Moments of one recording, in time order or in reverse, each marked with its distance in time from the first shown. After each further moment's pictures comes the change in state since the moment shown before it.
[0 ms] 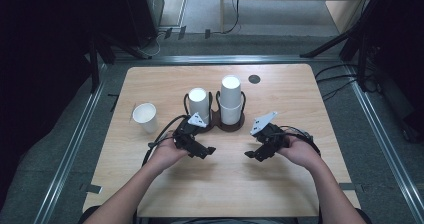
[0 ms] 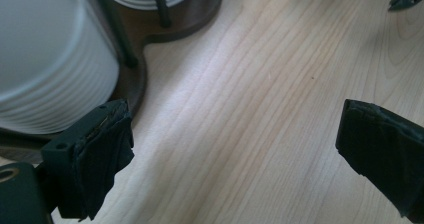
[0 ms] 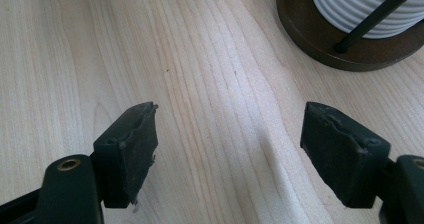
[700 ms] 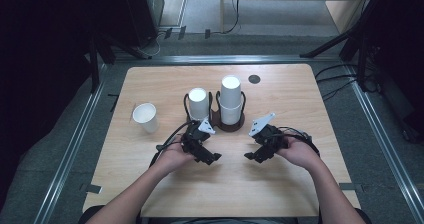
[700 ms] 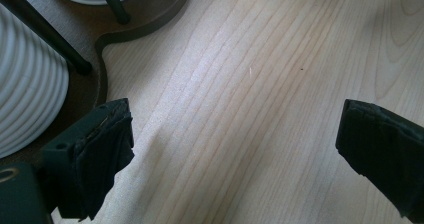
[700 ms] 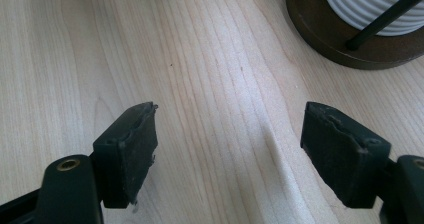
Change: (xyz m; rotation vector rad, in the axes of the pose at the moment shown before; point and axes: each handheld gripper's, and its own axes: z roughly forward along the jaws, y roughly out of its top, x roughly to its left) left arm -0.014 0.002 0.019 0.031 -0.004 0.059; right arm 0.002 0.001 0.004 0.021 0.004 -0.027
